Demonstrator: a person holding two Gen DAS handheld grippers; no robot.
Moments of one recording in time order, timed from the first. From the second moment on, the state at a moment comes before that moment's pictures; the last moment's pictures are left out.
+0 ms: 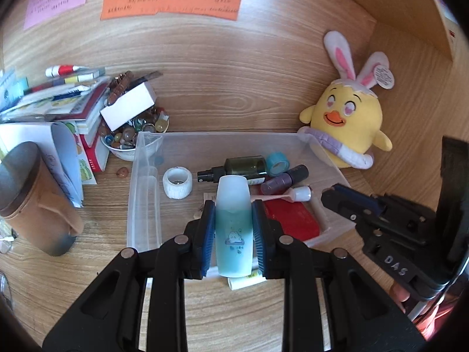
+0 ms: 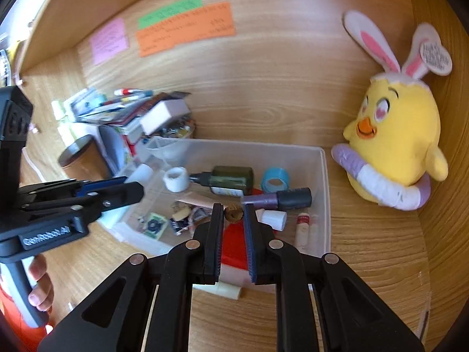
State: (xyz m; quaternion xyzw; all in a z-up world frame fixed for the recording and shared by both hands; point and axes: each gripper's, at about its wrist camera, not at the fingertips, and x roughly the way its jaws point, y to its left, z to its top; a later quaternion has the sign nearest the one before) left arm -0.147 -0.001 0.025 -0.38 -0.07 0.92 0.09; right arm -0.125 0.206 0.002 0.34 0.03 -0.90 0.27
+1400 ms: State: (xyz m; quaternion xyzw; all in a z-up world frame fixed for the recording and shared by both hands) left arm -0.055 -0.024 0.018 -0.39 -0.02 0.92 0.07; right arm -0.084 0.226 -0.030 0.39 0.10 -0.86 0.32
